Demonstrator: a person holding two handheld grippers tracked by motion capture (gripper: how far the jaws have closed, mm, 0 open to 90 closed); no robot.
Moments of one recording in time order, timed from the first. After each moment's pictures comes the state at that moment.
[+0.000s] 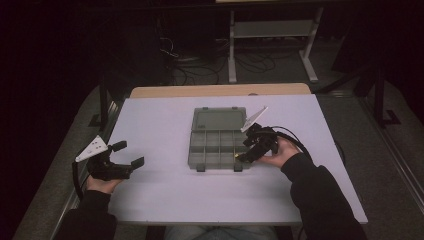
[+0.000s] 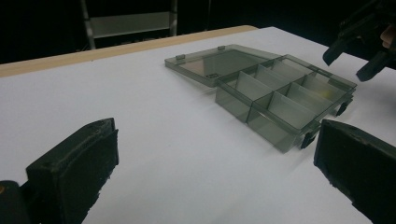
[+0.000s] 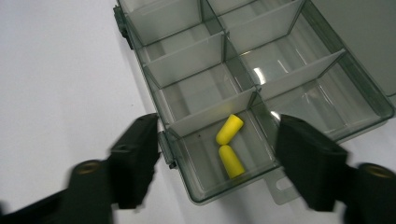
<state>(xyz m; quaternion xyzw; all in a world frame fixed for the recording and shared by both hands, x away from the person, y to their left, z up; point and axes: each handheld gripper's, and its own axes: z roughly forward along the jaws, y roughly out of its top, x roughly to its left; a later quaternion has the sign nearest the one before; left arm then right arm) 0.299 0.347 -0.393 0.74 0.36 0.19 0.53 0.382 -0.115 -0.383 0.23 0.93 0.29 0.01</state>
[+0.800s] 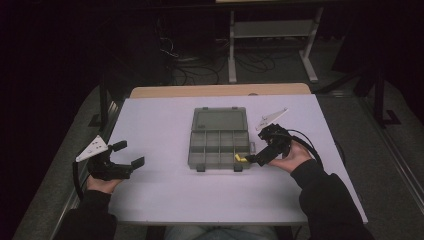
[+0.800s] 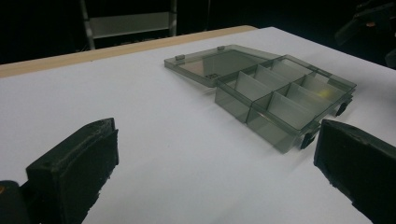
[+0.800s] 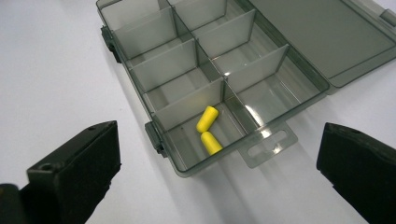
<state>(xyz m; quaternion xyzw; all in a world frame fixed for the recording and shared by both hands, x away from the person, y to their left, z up) 0.299 0.347 -0.393 0.74 0.36 0.19 0.53 0.365 -0.148 -0.376 0.27 0.90 0.35 0.06</state>
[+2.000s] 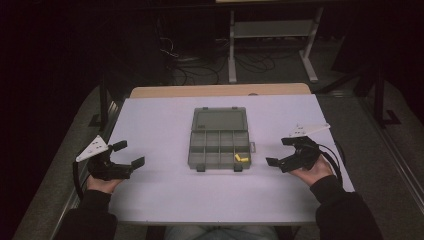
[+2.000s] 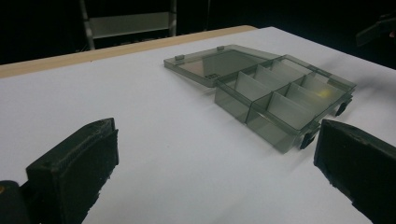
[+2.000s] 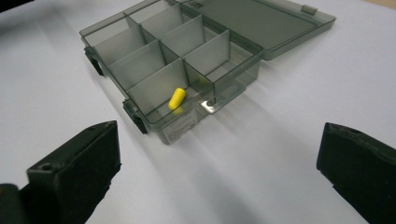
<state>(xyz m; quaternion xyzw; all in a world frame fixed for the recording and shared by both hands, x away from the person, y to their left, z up) 0.299 0.346 -0.393 0.74 0.36 0.19 0.53 0.331 -0.219 -0.399 0.35 0.82 0.44 0.09</state>
